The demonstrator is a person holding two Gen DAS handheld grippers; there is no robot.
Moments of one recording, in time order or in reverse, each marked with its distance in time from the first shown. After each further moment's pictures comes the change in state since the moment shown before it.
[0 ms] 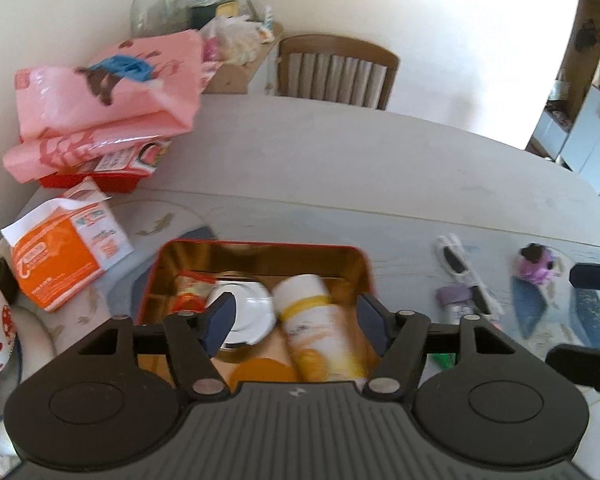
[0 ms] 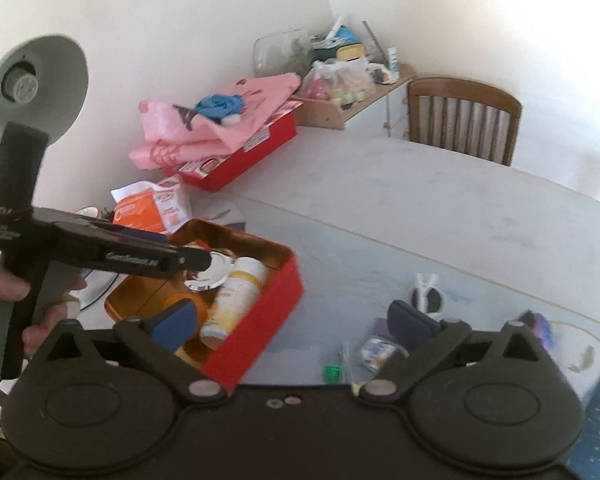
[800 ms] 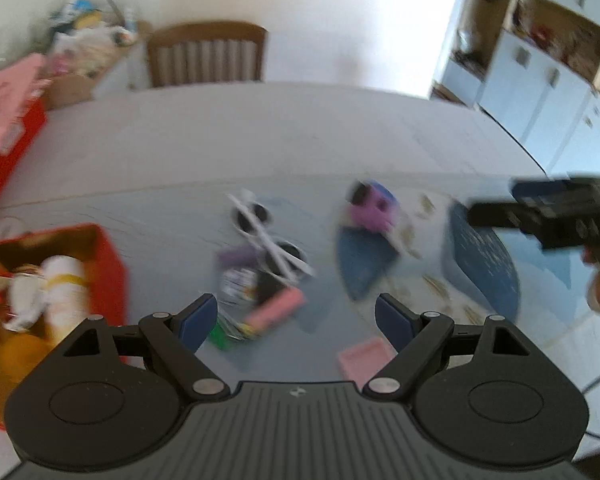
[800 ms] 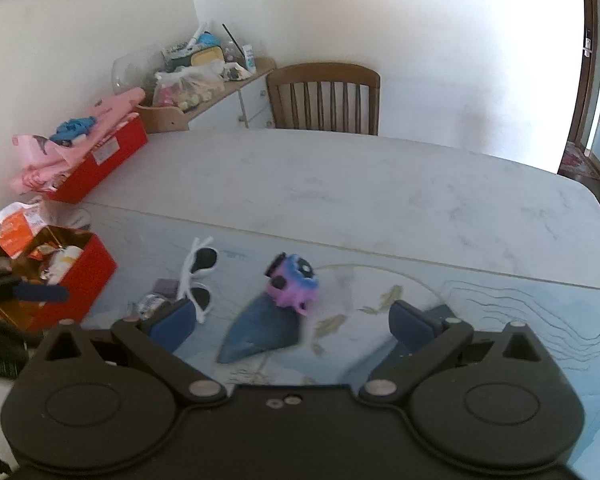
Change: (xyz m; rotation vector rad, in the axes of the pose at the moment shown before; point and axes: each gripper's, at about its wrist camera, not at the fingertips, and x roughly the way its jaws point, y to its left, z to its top) left arm 0.014 -0.180 -0.041 0.191 0.058 -0.194; right arm -0.059 -0.161 -0.057 0.155 -0.006 -0.252
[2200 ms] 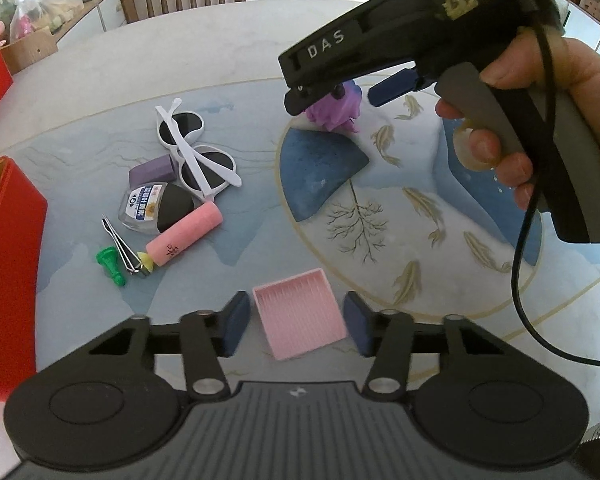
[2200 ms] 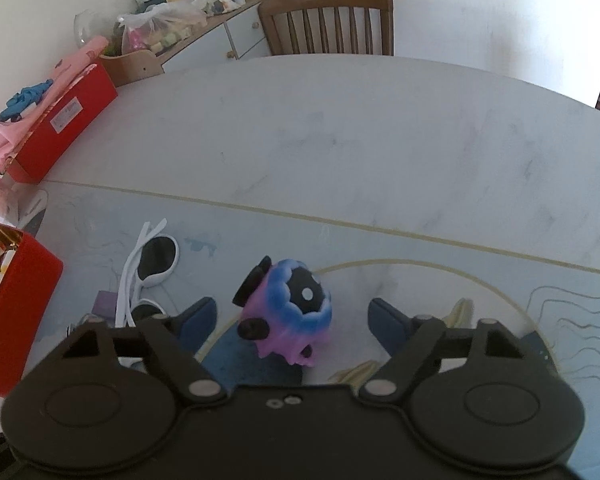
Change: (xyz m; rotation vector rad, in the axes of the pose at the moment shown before) left arm 0.068 -0.054 -0.032 0.036 0.165 0.061; right arm 0.129 -0.018 0.024 0.056 0.202 0.060
